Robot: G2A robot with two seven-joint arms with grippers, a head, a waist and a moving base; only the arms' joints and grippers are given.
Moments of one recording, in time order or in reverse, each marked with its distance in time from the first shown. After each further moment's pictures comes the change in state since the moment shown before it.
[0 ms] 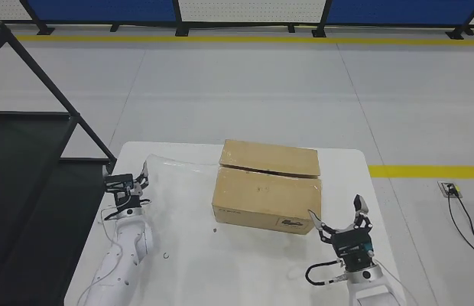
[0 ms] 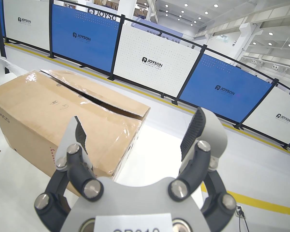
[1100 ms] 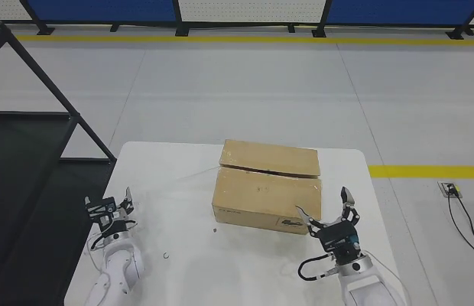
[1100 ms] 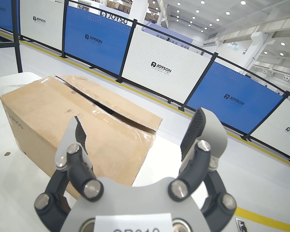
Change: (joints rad) left arm 0.210 0.006 -0.126 -0.166 -0.007 0.041 -0.149; right arm 0.066 0.004 -0.050 0.006 -0.038 -0.038 0.036
